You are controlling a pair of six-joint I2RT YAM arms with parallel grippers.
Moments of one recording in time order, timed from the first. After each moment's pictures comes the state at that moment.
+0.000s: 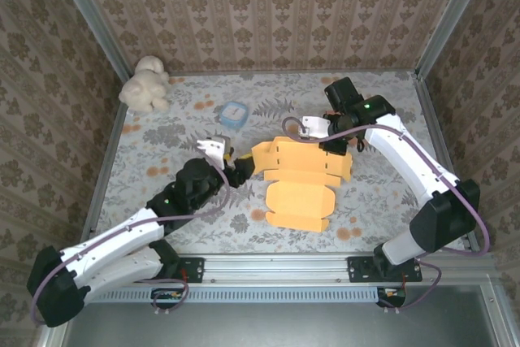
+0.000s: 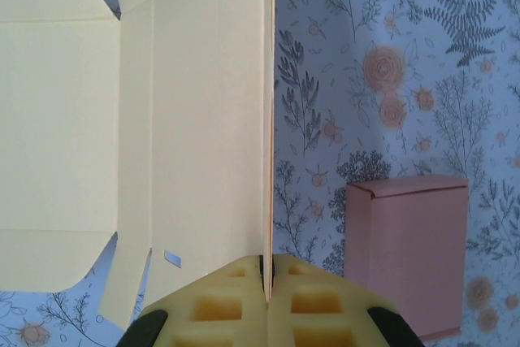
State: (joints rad) left arm -0.90 0.87 0.52 0.11 -0.17 -0.39; right arm 0.38 1.51 1.45 -1.09 -0.11 -1.01
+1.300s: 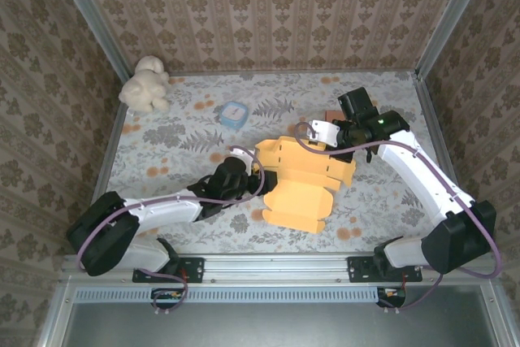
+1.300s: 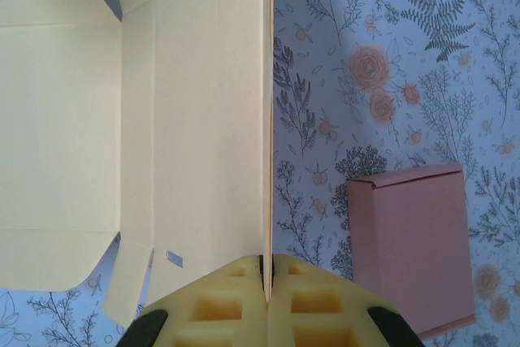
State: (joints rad) left arm -0.90 1.35 0.53 0.30 0.00 -0.59; right arm 0.33 1.36 1.28 -0.97 -0.17 -0.97
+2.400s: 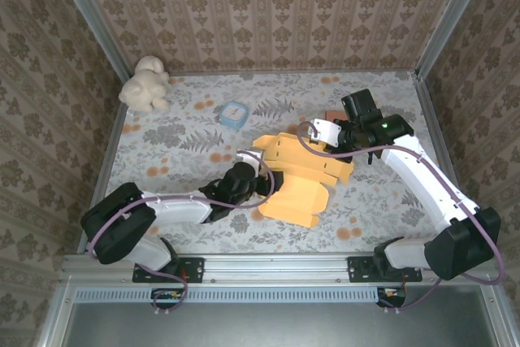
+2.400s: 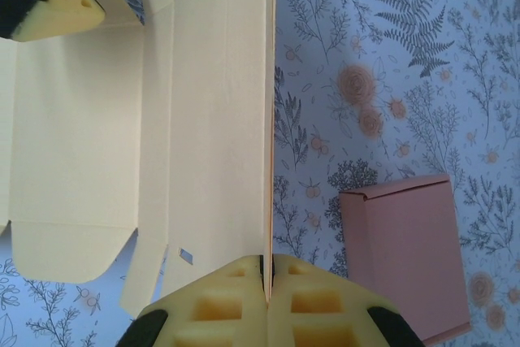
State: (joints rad) left arm -0.98 1.46 0.53 0.45 -0.19 -0.53; right arm 0.33 1.32 1.25 -0.92 -0.20 -0.95
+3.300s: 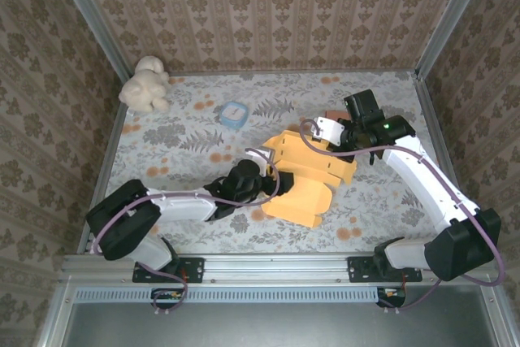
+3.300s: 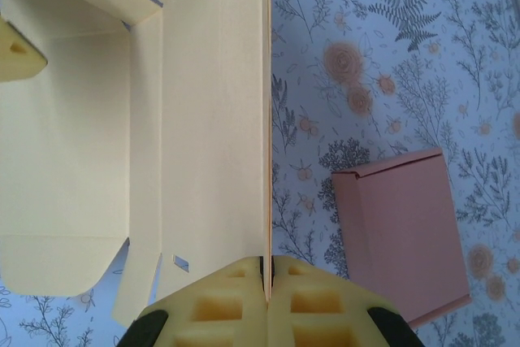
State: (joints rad) left arm -1.00 1.51 0.59 0.50 -0.02 -0.60; right arm 0.32 1.31 1.23 -0.91 -0.16 -0.91
